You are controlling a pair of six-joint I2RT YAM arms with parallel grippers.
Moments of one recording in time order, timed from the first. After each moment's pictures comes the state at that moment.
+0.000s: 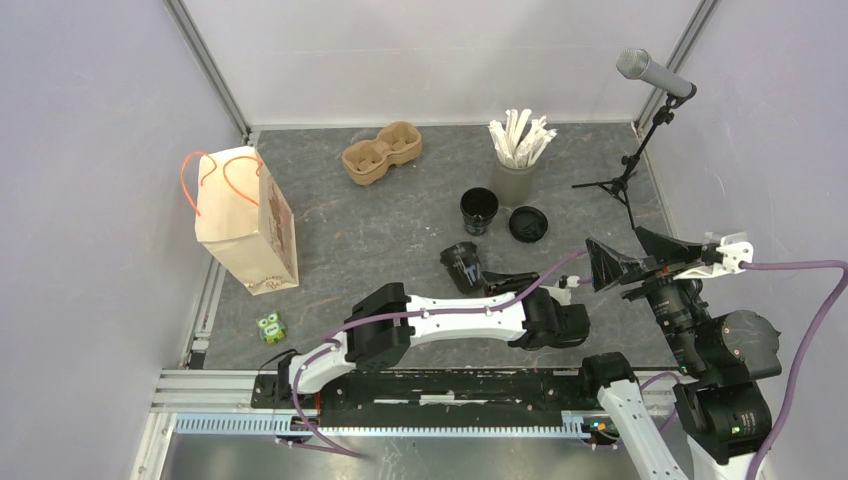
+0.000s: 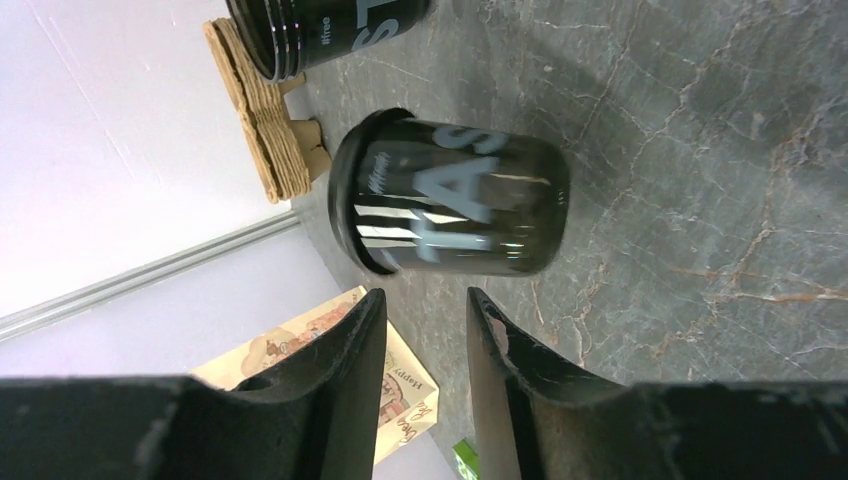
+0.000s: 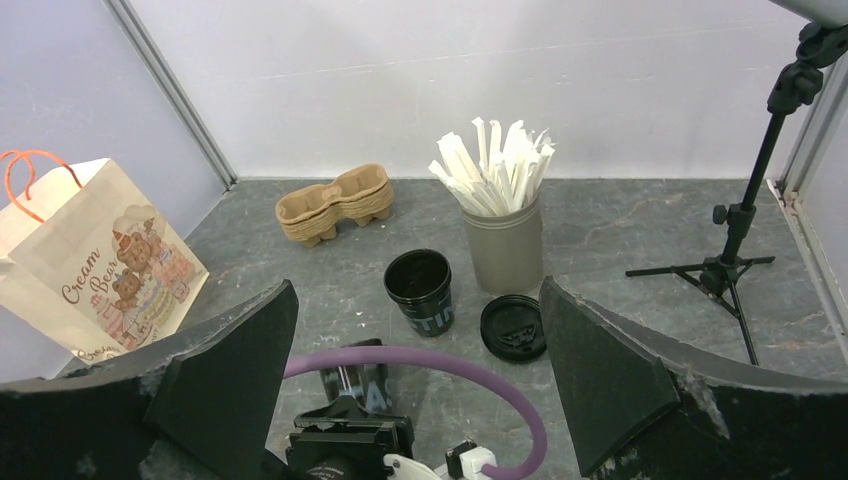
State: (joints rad) left arm -1.43 2.30 2.05 -1.26 -1.00 -0.06; right arm 0.18 0.33 1.08 -0.61 -0.09 0.24
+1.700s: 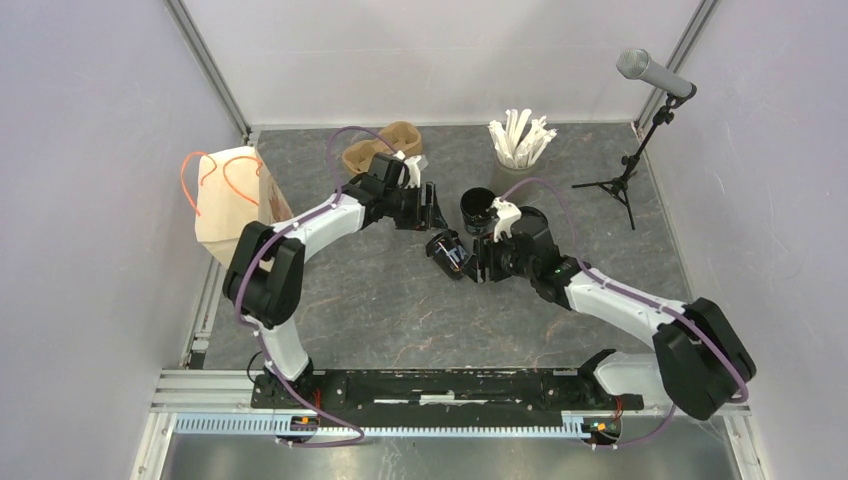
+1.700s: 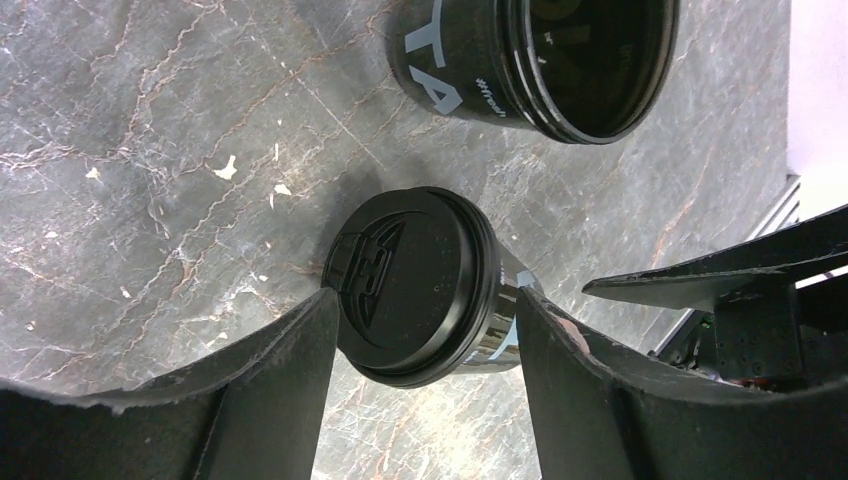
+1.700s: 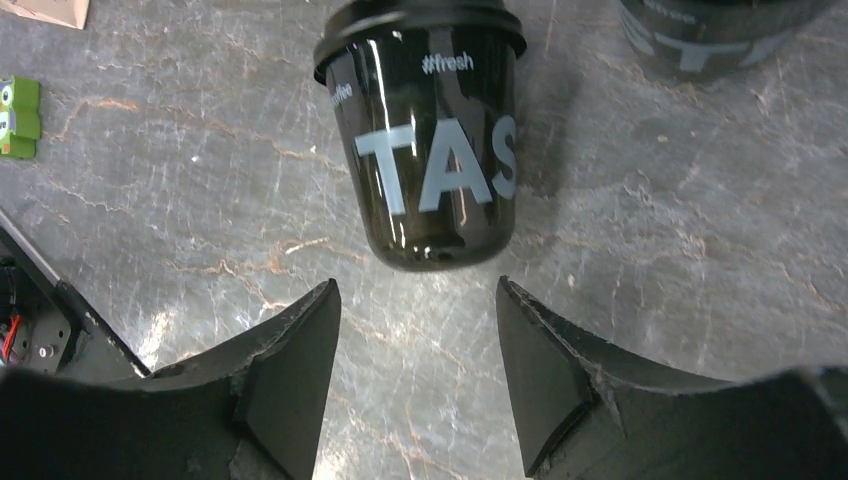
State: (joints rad) left arm -0.49 1.79 1.25 -0.26 0.45 -0.42; right arm 0.60 1.25 0.59 0.06 -0.21 0.35
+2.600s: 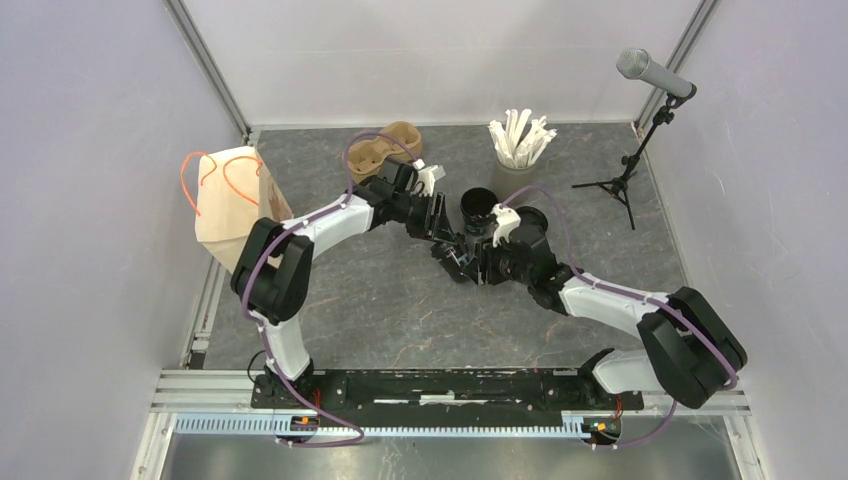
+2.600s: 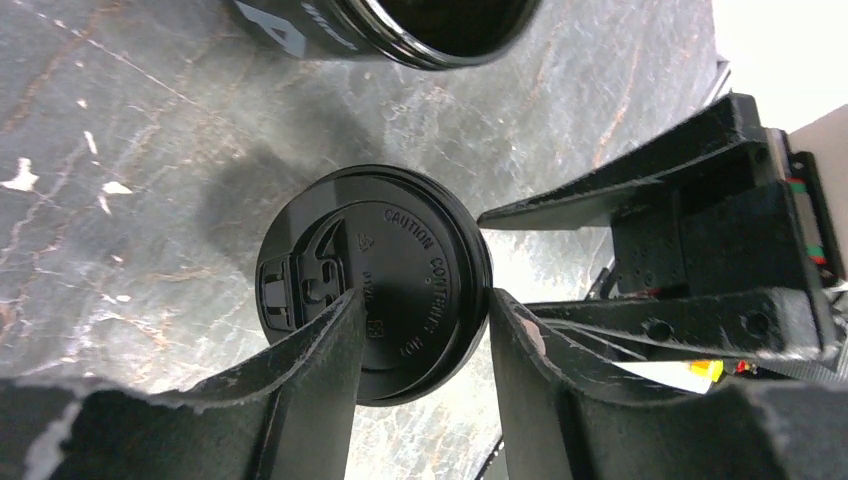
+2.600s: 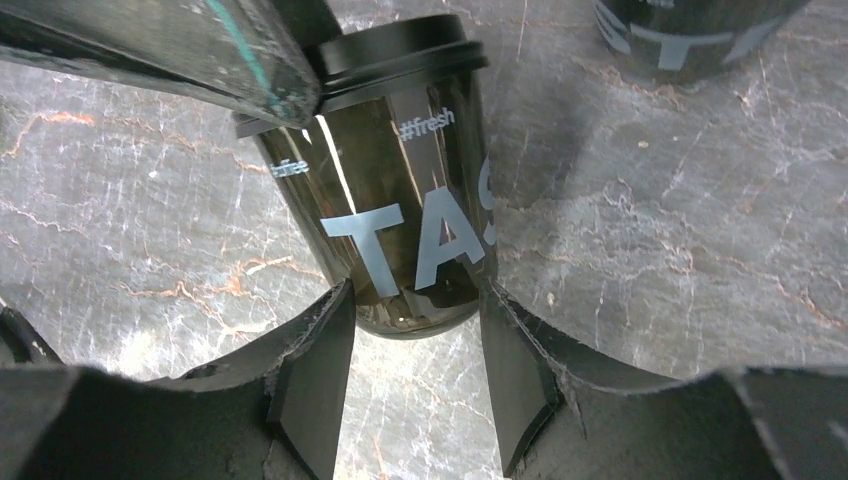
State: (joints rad) left arm -0.52 1.85 1.28 -0.29 0.65 -0.35; right arm 0.61 1.35 0.54 0.25 -0.15 0.36
